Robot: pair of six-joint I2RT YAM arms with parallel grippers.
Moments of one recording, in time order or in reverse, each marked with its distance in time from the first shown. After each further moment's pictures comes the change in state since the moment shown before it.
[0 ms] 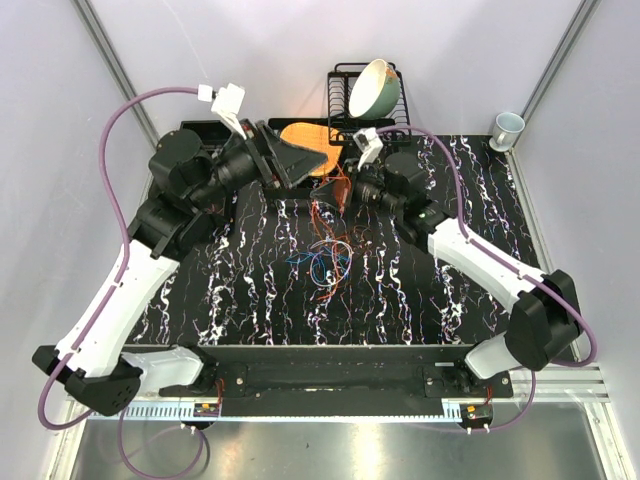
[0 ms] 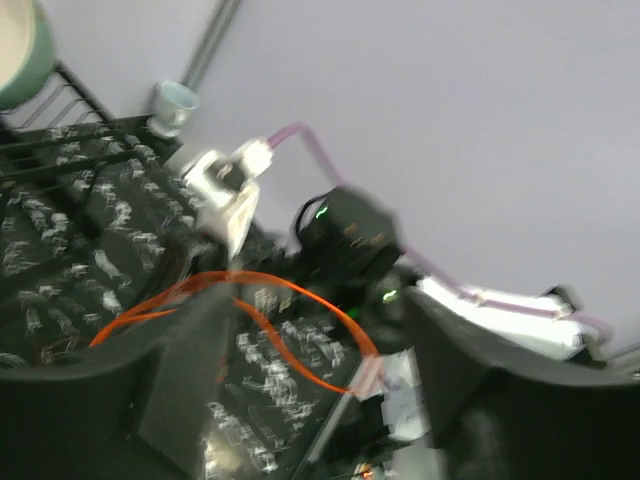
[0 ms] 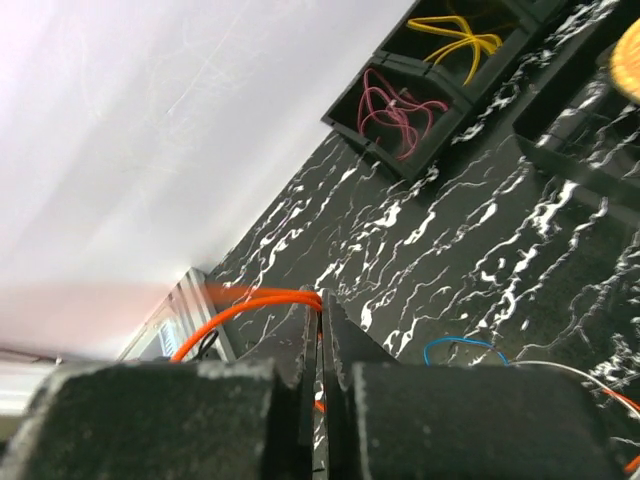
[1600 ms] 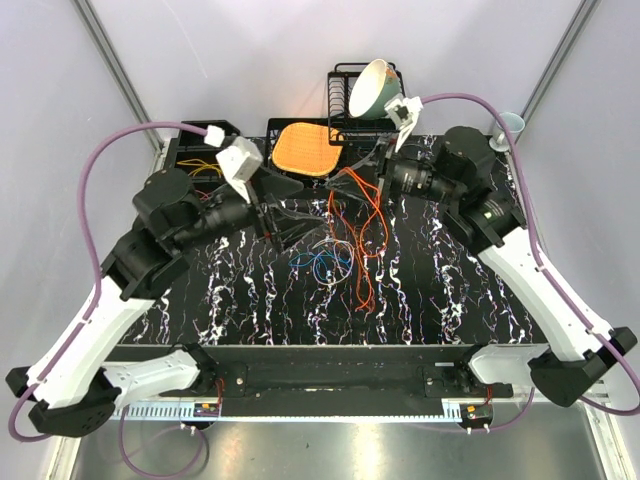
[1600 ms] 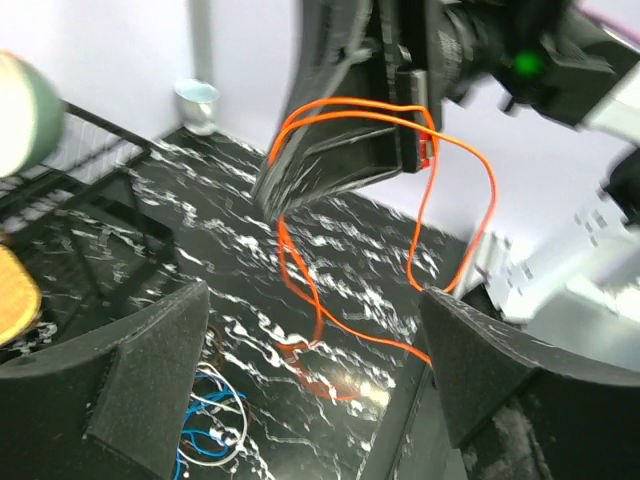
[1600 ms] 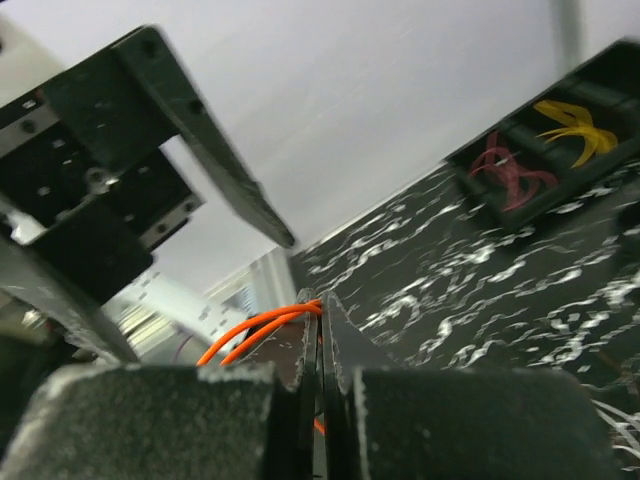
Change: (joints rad) left arm -0.179 -0.193 -0.093 -0.181 -0.034 0.499; right arm 0.000 -0.226 0.328 -0.397 -0.159 -0.090
